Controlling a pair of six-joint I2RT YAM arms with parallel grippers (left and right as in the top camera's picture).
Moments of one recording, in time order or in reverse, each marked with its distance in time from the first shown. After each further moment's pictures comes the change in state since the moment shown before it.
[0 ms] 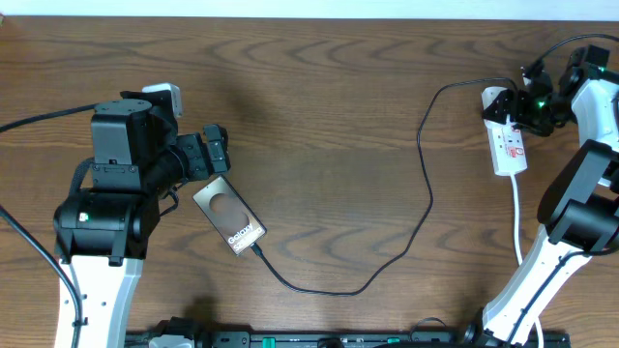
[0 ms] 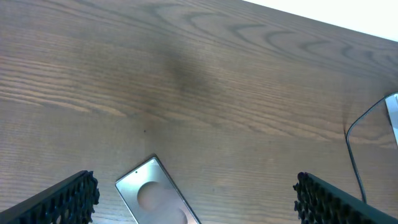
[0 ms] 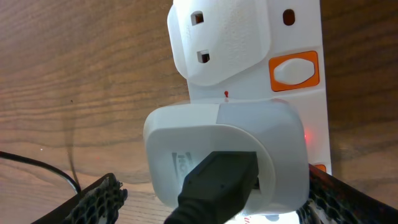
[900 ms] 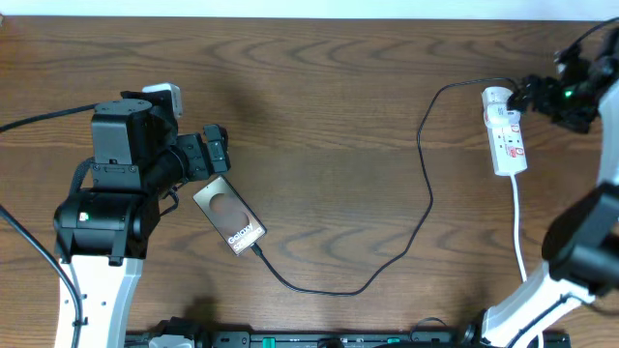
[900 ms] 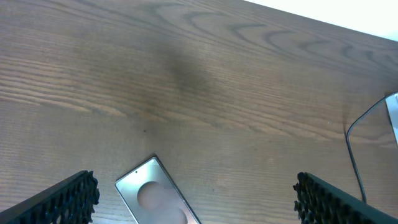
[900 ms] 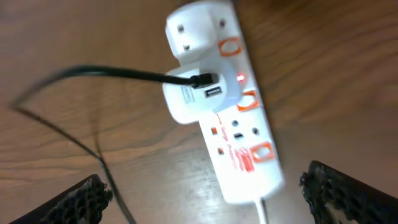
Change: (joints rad) left arm 0.000 0.001 0.000 0.000 0.000 0.000; right arm -0.010 -0.311 -0.034 -0.094 0.183 0.146
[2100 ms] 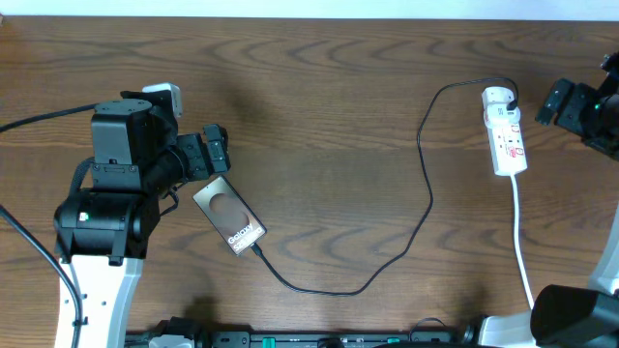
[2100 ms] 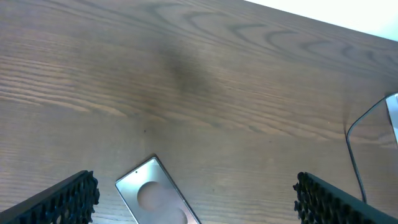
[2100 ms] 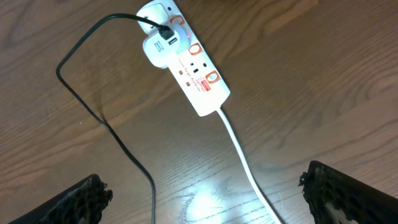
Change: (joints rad) left arm 0.000 0.000 0.000 0.000 0.000 0.000; right arm 0.050 -0.346 0.000 -0.262 0.238 0.229
